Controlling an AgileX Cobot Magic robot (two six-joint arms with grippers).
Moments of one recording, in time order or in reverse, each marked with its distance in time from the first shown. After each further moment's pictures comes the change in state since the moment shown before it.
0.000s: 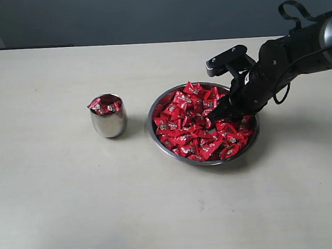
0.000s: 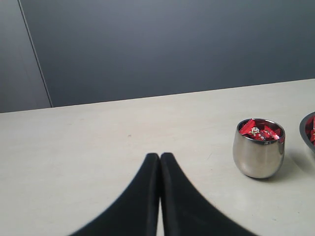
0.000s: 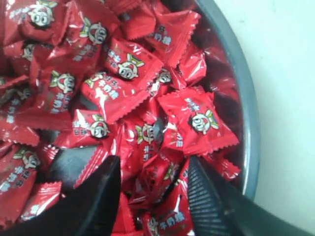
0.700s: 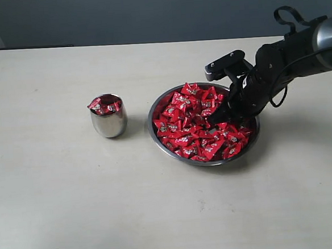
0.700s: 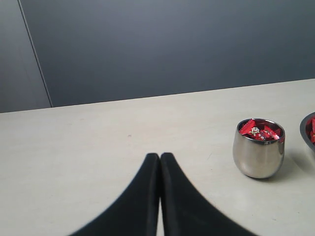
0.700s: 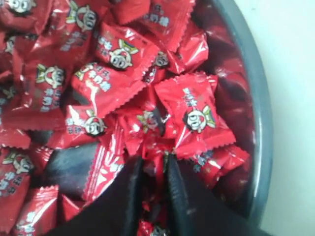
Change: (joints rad) left arm 0.000 0.000 0.000 0.000 0.000 0.000; right arm 0.000 0.037 -0.011 0.005 0.001 -0.002
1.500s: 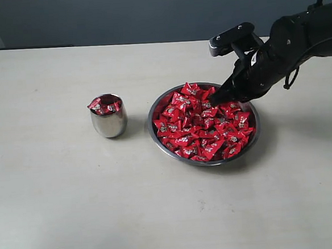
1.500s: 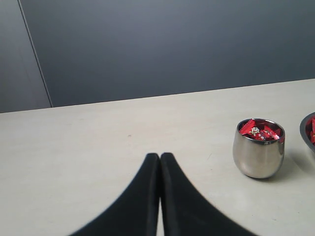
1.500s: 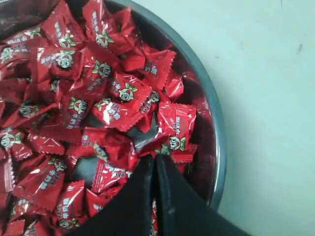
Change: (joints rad) left arm 0.000 0.000 0.000 0.000 0.000 0.000; right arm 0.000 -0.154 0.000 0.015 0.049 0.000
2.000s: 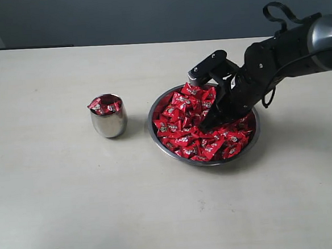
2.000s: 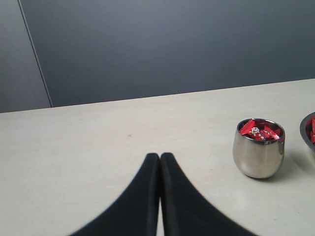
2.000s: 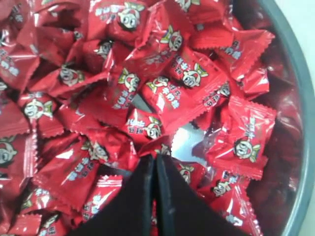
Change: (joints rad) left arm 0.000 0.000 0.000 0.000 0.000 0.000; right arm 0.075 0.107 0.000 0.002 -0.019 -0.118
